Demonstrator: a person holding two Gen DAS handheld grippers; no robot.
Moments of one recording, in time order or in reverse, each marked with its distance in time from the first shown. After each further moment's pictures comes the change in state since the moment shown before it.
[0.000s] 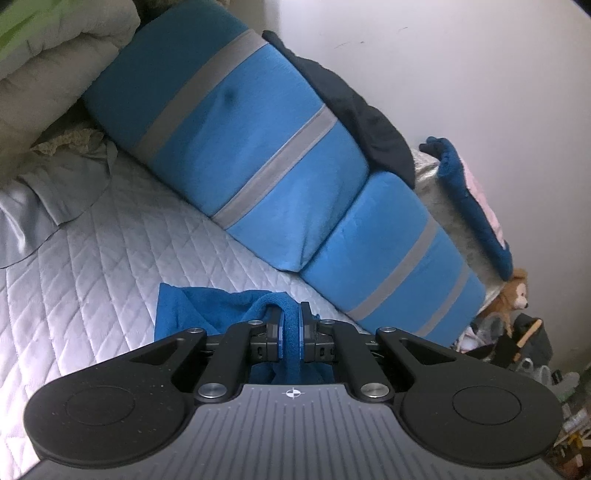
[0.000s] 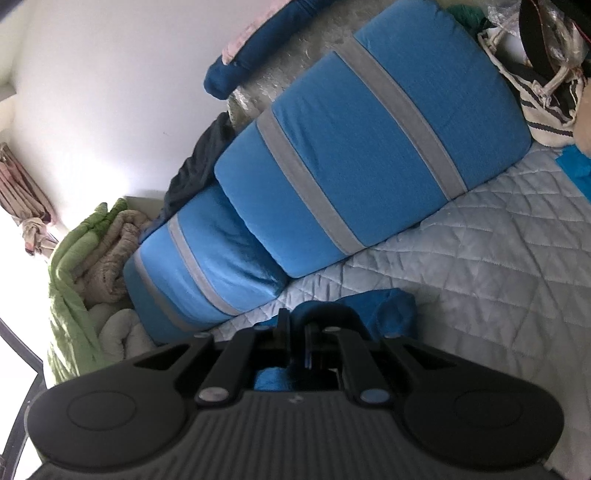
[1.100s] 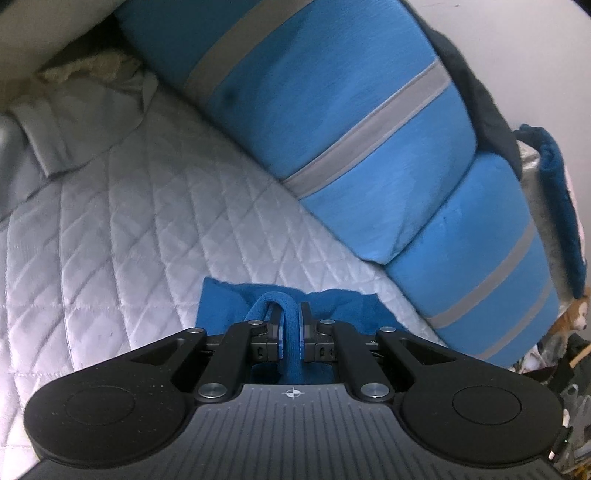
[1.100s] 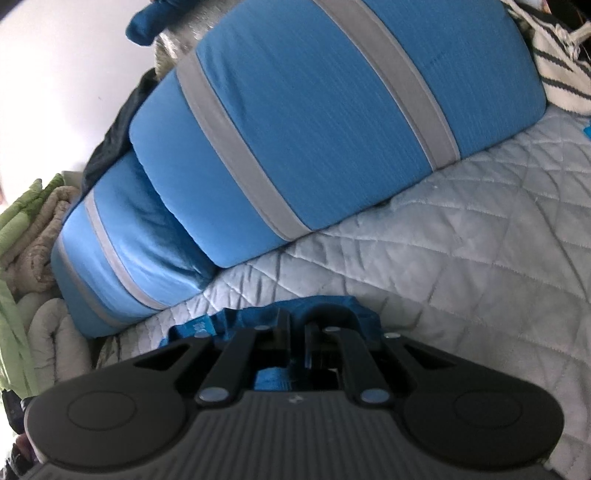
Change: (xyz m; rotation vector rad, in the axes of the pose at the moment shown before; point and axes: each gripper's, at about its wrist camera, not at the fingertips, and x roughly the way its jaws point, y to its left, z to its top) left arm 0.124 0.075 0.003 -0.111 0.107 0.144; right arm 0.142 -0.063 -0.002 -0.010 0.076 -0.137
